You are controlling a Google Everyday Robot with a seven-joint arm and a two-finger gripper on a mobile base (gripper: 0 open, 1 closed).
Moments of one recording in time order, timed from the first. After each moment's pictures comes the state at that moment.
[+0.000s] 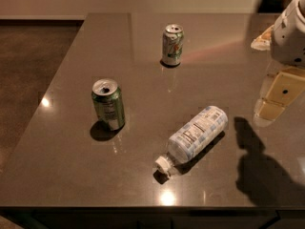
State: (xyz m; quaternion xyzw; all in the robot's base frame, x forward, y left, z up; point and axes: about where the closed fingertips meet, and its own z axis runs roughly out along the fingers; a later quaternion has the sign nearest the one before) arm 0.438 -0.216 0.977 -0.60 0.78 -0.04 0.16
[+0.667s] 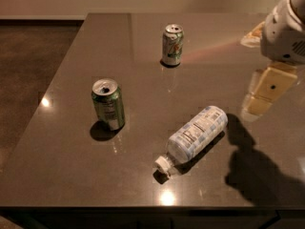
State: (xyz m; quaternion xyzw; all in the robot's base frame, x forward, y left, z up) arm 0.450 -0.194 0.978 -0.61 0.77 -0.01 0.19
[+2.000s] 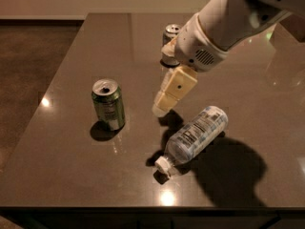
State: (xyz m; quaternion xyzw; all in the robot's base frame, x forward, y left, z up) arm 0.490 -0.040 0.948 -0.62 0.72 0.15 0.27
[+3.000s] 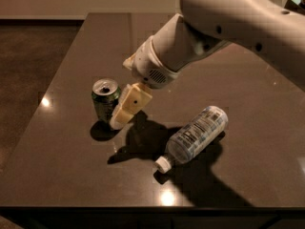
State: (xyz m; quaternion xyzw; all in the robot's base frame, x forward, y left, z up) arm 0.492 0.050 0.913 -0.64 0.68 0.21 0.30
